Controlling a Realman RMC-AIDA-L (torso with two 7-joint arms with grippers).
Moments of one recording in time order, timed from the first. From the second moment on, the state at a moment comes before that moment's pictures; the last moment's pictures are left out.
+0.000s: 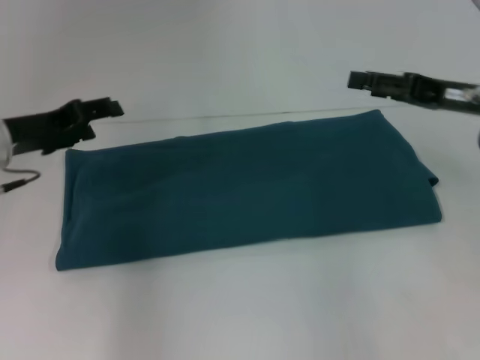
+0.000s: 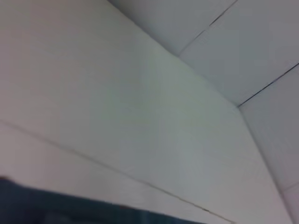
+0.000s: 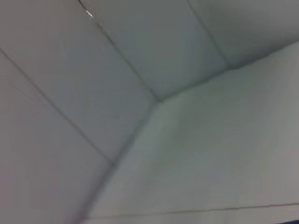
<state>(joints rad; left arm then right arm) -0.64 -2.09 0.76 0.91 2.14 1.05 -2.60 0.56 1.99 -0.80 -0.86 -1.79 -1.25 2.20</state>
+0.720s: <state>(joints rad) -0.53 -2.04 0.61 0.78 2.10 1.24 -2.30 0.43 1.97 -0.72 -0.69 -1.70 -1.44 2.08</state>
